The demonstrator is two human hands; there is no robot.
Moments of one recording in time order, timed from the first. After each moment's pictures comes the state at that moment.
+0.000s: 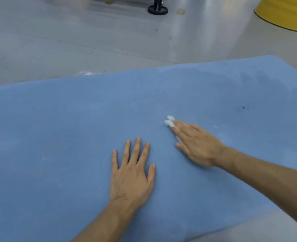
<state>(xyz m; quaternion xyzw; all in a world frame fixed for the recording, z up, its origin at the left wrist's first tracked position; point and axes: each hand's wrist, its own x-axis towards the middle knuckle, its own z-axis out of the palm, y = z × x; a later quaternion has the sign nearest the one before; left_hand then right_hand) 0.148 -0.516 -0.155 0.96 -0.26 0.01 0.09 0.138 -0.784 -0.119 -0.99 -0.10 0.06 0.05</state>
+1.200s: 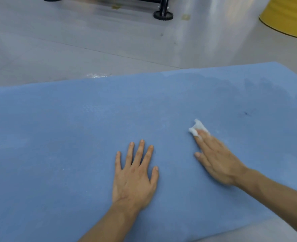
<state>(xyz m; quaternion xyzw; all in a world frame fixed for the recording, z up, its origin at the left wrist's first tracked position) 0.148 -0.515 -0.153 0.96 -0.25 -0.01 0.08 0.087 -0.803 -0.123 -0.99 -0.01 0.03 0.10</state>
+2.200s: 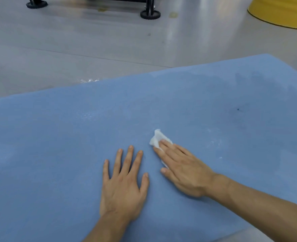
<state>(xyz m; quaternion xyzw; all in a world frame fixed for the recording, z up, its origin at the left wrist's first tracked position) 0.148 -0.515 -0.150 0.96 -0.25 -0.02 0.07 0.106 -0.743 -0.139 -0.99 -0.11 0.01 0.08</state>
